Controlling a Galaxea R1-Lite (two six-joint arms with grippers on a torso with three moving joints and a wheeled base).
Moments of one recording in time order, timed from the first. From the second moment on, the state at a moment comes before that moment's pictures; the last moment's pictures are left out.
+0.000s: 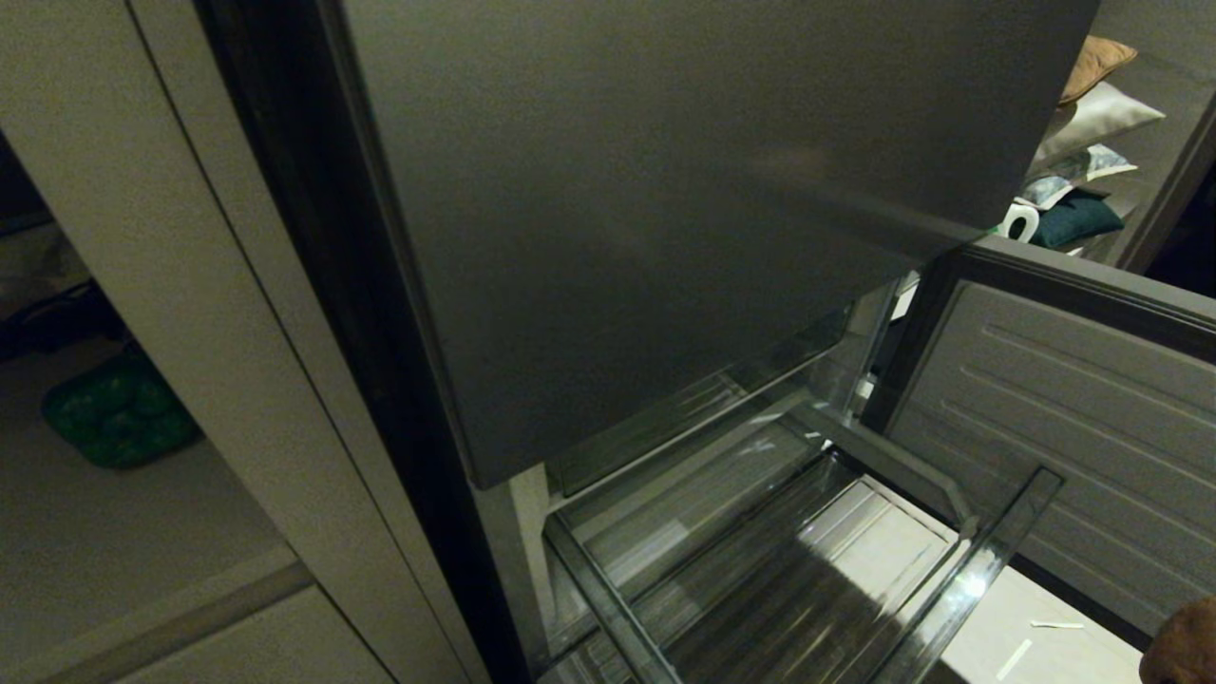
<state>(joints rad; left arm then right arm) 0.00 0.00 0.00 0.00 0.00 0.00 0.10 0.35 0.00 -0.36 0.13 -0.12</state>
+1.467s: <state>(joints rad) 0.00 0.00 0.00 0.00 0.00 0.00 -0.02 0.12 0.00 -0.08 0.02 -0.13</state>
